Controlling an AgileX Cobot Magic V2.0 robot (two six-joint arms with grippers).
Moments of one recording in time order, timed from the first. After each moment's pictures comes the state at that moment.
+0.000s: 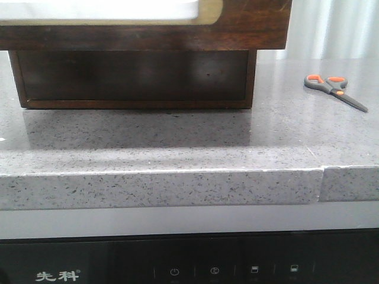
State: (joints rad) left arm -0.63 0.66 -1.01 0.03 0.91 0.03; right arm 0.04 1.18 -1.09 -0.08 0.82 0.03
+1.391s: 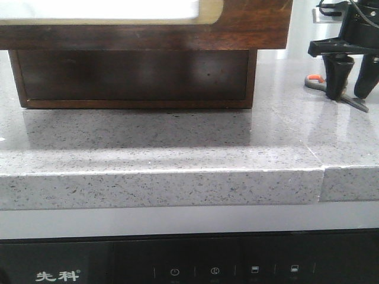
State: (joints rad) left arm -0.63 0.66 -1.01 0.03 0.91 0.03; right arm 0.00 2.09 -1.90 0.06 1.17 -0.06
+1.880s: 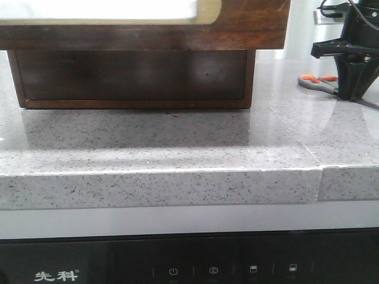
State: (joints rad) left arm -0.63 0.66 -1.01 0.03 0.91 0.03; right arm 0.00 2.12 -1.94 0.04 1.21 -0.08
